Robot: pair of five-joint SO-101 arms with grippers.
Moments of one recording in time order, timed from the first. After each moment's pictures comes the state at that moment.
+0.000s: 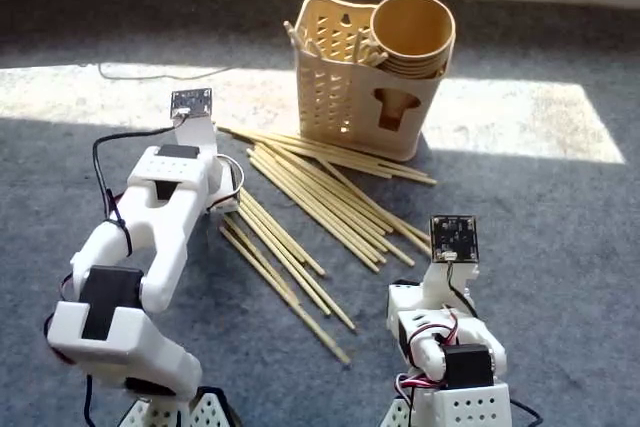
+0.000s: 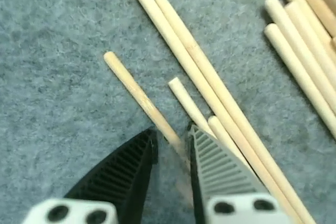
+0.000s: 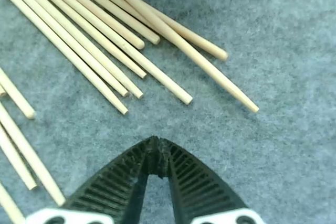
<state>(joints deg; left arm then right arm) -2.3 6.4 31.3 48.5 18.0 -10.0 -105.1 95.7 71.2 -2.2</state>
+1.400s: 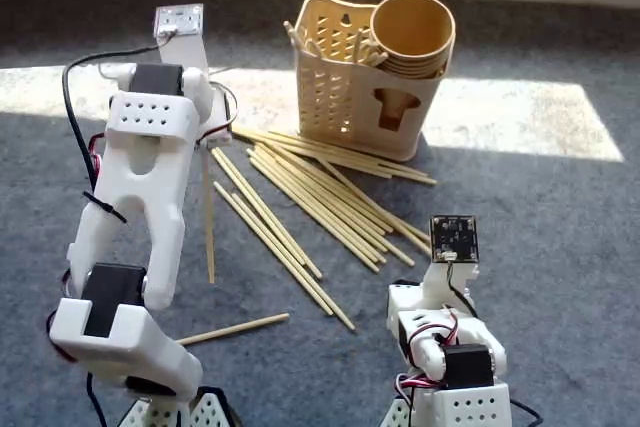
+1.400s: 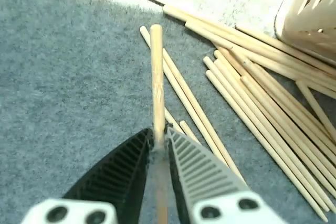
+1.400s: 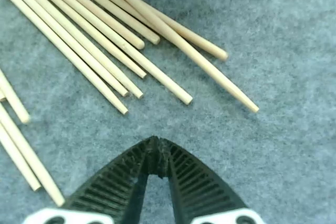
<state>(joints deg) -1.5 6.7 -8.6 82.5 17.9 -10.0 -105.1 95.7 71.2 -2.2</state>
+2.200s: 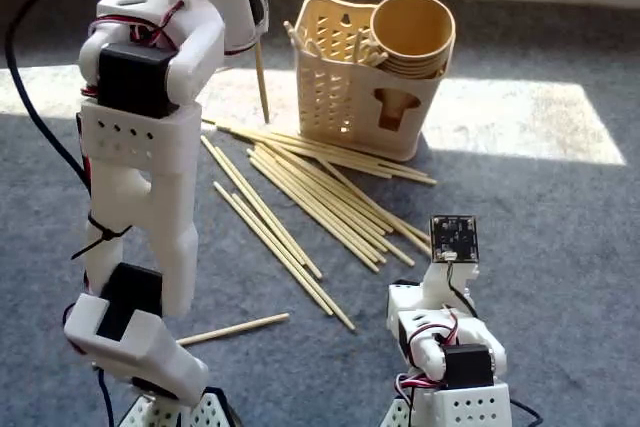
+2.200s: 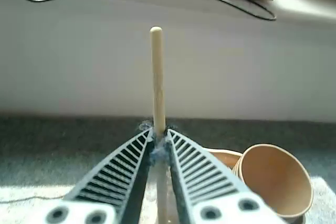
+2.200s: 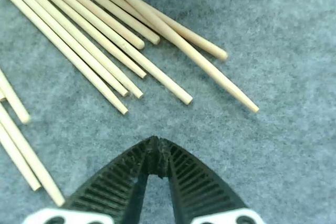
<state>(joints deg) 8.5 7.1 -52.4 68.5 17.9 -10.0 -105.1 95.7 71.2 -2.2</state>
